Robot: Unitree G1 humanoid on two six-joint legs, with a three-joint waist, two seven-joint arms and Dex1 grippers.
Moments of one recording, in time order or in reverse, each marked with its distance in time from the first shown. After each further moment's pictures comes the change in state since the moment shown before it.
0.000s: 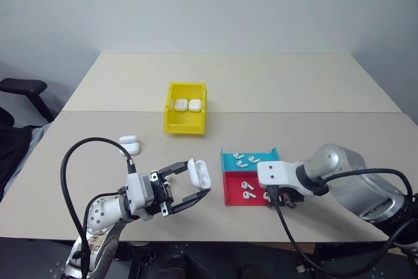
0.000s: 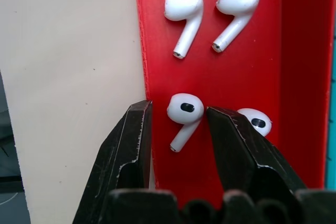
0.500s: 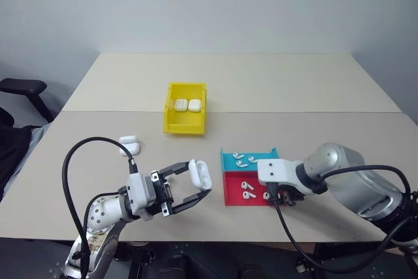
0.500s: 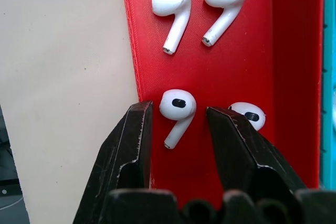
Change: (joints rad) left arm 0.002 0.004 0.000 -0.011 0.018 0.022 0.010; right arm -0.013 0.013 0.007 0.008 0.001 0.032 0.002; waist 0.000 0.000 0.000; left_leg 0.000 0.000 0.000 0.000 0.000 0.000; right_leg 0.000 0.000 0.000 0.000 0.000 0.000
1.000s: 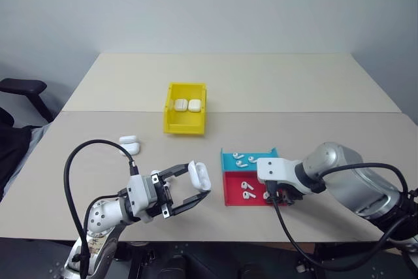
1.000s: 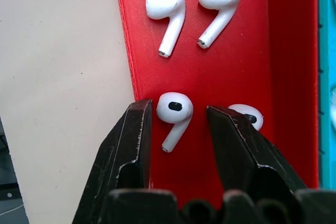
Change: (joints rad) left arm 0.024 0.001 0.000 -0.007 0.019 0.003 0.020; right arm -0.007 0.009 0.002 0.010 0.001 0.018 0.005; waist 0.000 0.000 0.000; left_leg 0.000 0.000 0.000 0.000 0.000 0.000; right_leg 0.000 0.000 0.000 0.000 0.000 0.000
